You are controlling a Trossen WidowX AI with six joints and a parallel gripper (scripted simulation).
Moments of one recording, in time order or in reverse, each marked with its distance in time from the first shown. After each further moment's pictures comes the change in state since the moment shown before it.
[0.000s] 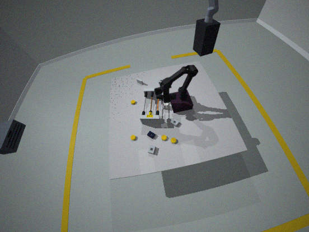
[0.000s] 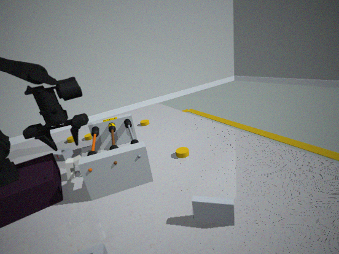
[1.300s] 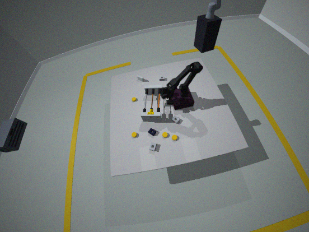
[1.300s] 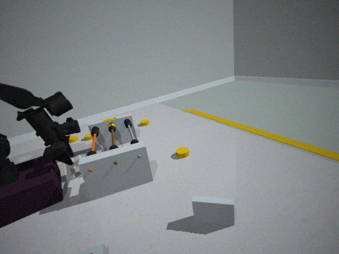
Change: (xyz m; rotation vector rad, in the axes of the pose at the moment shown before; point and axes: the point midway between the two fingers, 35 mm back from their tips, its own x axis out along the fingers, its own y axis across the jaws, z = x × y) arm 0.053 0.009 0.000 1.423 -0.203 -0.152
